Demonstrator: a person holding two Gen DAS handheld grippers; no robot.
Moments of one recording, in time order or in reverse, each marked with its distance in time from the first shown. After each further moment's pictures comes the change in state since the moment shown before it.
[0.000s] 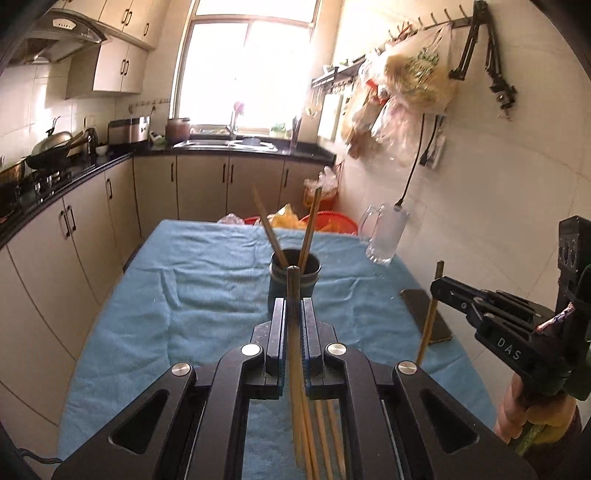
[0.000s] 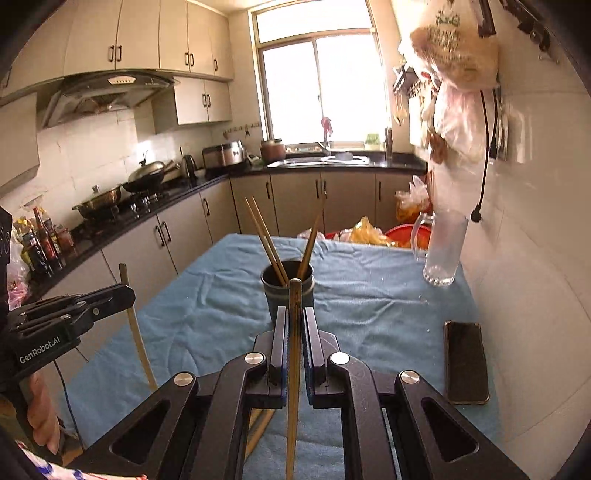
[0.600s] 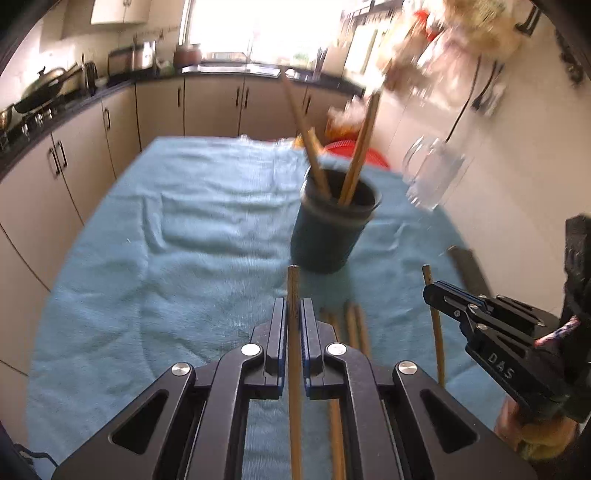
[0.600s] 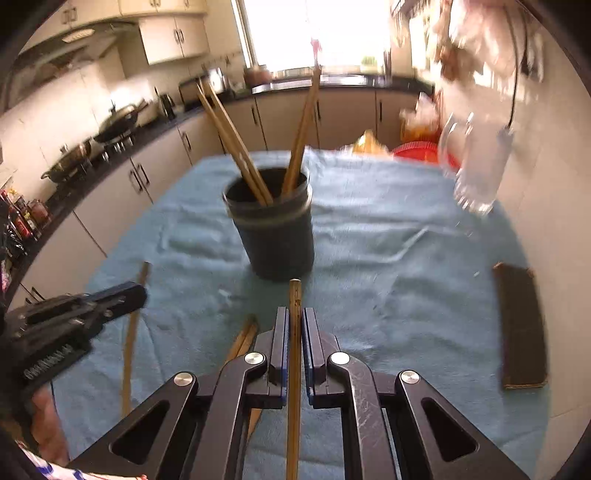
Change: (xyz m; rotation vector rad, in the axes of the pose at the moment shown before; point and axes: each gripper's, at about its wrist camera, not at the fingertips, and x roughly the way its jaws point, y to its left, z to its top) left arm 0.115 0.038 -0.026 -0.083 0.261 0.031; right arm 0.119 -0.017 -0.031 0.041 0.258 -0.019
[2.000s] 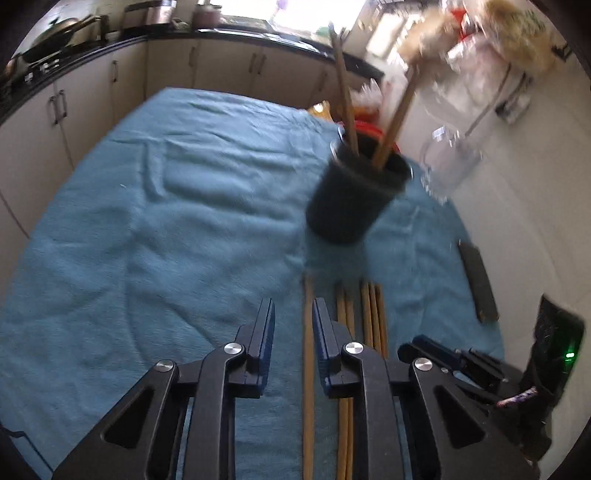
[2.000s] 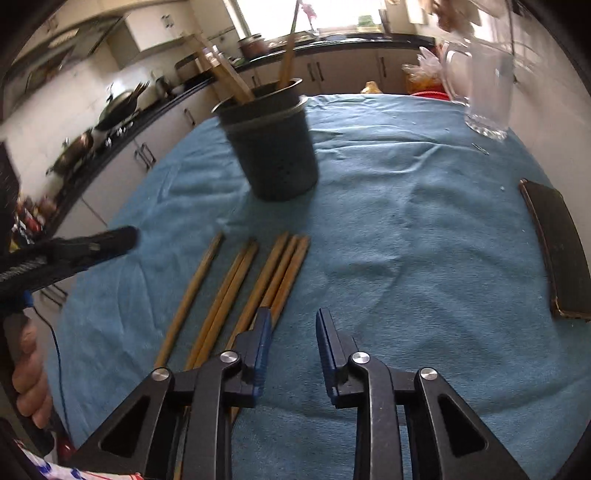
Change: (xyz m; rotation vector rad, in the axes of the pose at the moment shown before) left arm 0.051 0.025 -0.019 -0.105 0.137 -0.032; right arm 0.053 -0.009 -0.058 0.064 0.177 0.087
